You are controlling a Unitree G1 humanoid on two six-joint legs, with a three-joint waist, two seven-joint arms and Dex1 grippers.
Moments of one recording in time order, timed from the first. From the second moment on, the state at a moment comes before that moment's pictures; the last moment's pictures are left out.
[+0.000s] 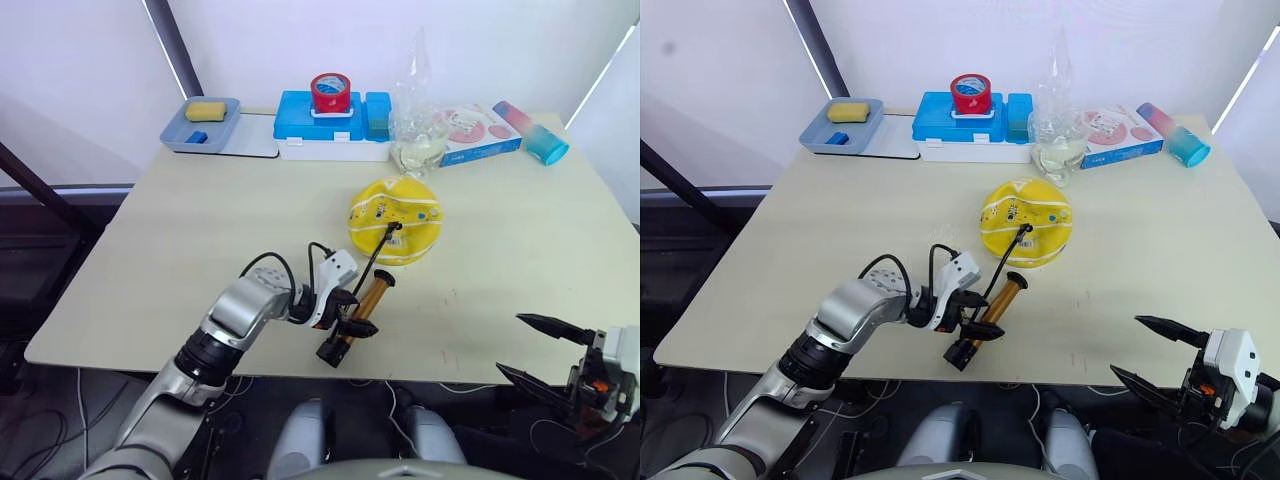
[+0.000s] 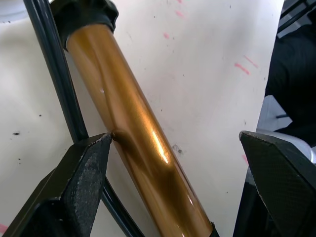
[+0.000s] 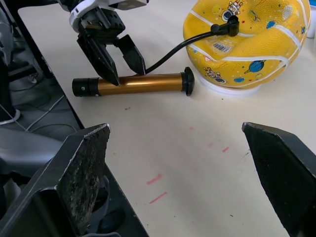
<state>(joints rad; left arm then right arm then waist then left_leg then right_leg) -0.51 0.46 -0.41 -0.13 -0.32 1.08 -0.87 0.53 -0.64 -0.44 -0.40 0.58 0.03 1.15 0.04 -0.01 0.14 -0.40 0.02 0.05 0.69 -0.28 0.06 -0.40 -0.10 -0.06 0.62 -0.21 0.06</state>
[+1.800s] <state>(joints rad) -0.44 0.40 -0.41 0.05 -0.34 0.48 -1.12 0.52 -0.61 -0.41 -0.43 0.62 0.04 1.10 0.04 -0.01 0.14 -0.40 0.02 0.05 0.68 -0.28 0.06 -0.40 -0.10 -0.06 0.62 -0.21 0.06</state>
